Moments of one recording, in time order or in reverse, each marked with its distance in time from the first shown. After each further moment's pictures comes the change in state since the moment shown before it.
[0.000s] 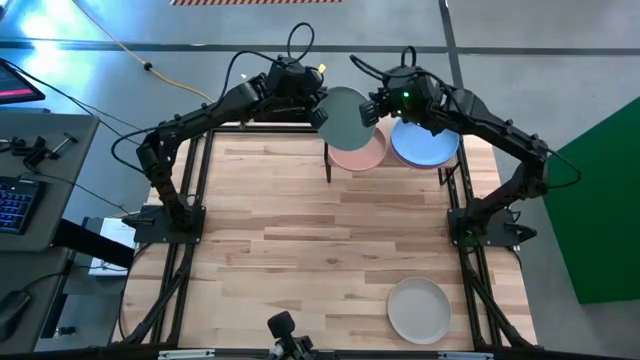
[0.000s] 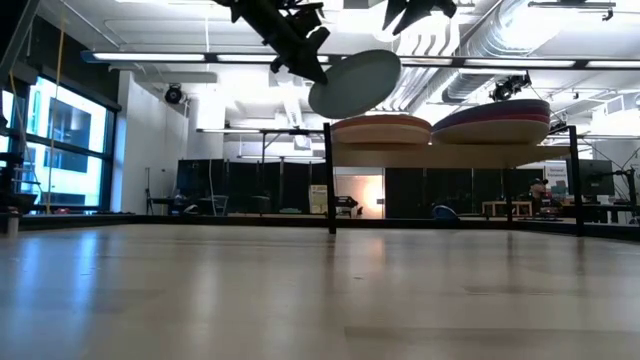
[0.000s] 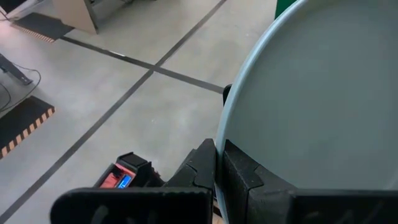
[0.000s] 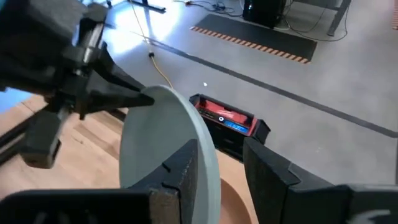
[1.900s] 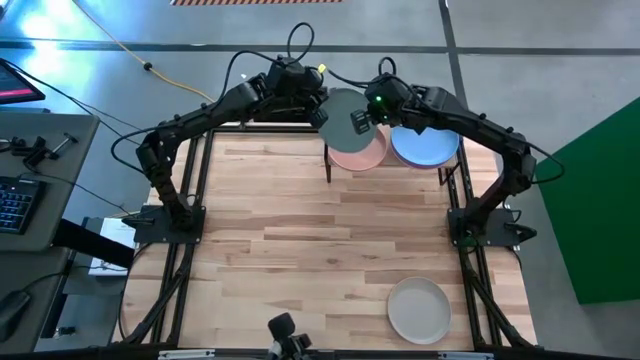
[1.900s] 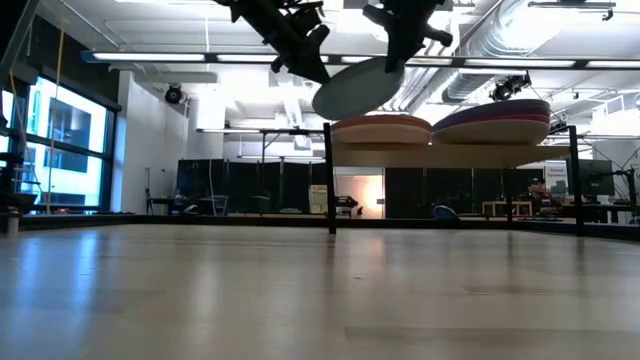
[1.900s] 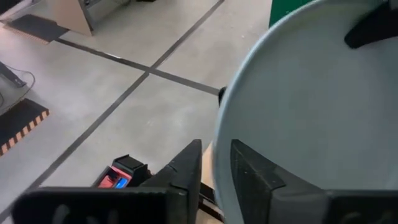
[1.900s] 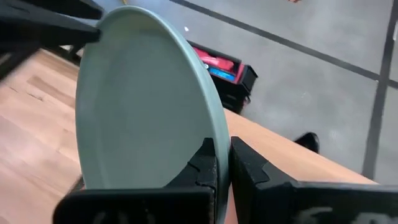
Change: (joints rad) left arm -0.005 -0.002 0.000 0.003 0.020 0.001; right arm -0.055 0.118 -0.001 -0.146 -0.053 0.119
